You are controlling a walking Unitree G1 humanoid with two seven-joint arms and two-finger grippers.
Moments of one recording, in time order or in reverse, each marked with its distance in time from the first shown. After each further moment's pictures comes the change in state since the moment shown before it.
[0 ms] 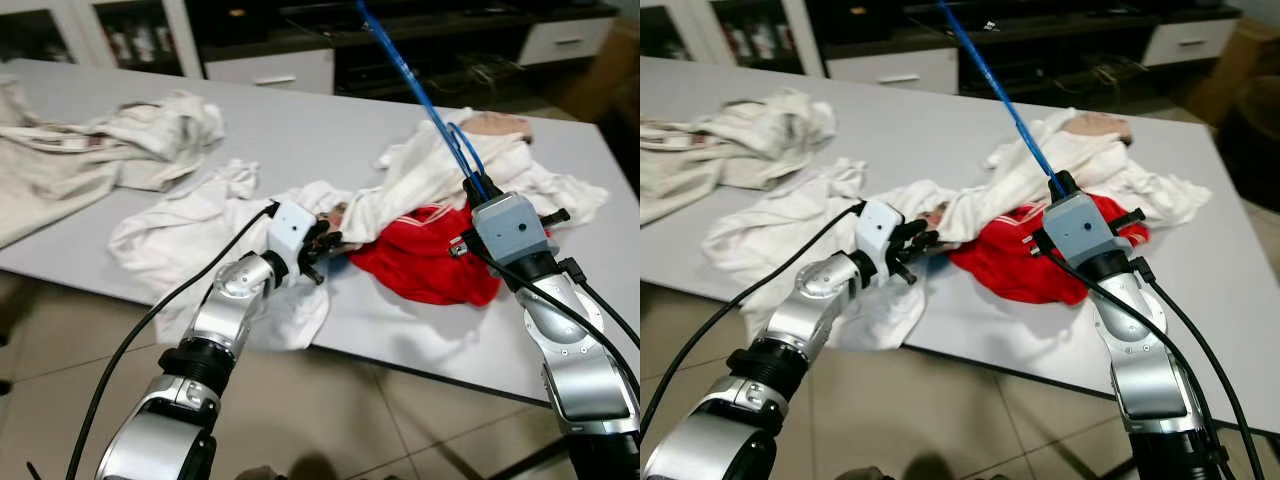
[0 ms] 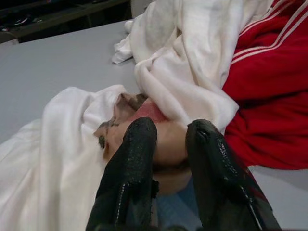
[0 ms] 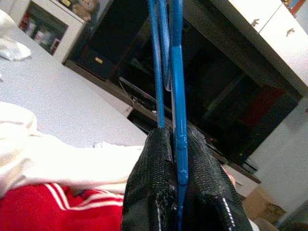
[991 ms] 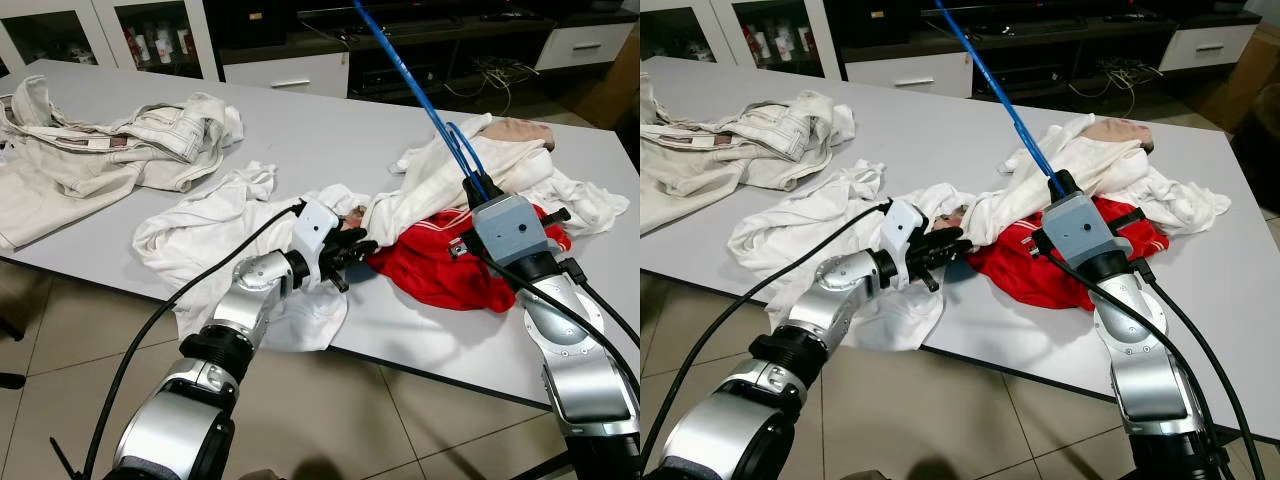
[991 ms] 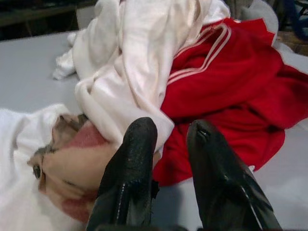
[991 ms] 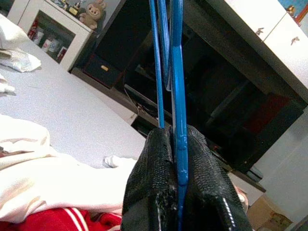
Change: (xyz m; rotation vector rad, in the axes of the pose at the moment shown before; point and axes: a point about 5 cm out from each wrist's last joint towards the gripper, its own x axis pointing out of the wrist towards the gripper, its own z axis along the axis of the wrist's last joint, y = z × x) left arm 0.018 -0.022 0.008 -0.071 -0.041 -0.245; right arm -0.002 0.000 0.003 -0.006 -0.008 -0.002
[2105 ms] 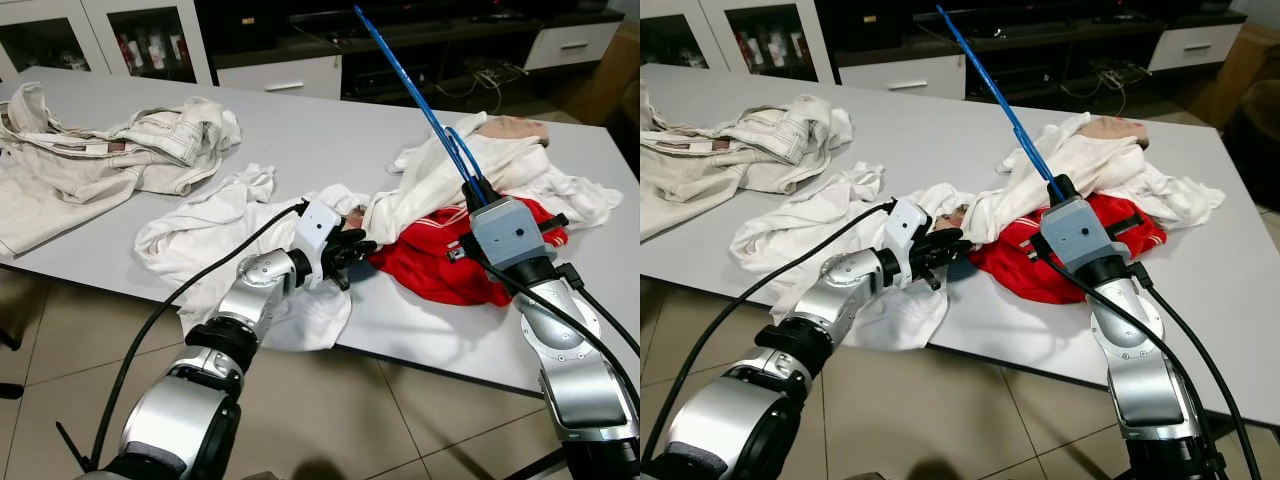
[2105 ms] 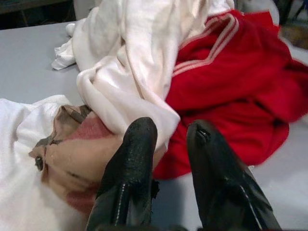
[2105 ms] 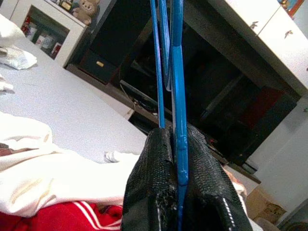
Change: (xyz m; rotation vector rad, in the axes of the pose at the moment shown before) left arm 0.007 0.001 -0.001 -0.037 0.009 0.002; right arm -0.002 0.004 -0.002 0.007 0.015 -0.006
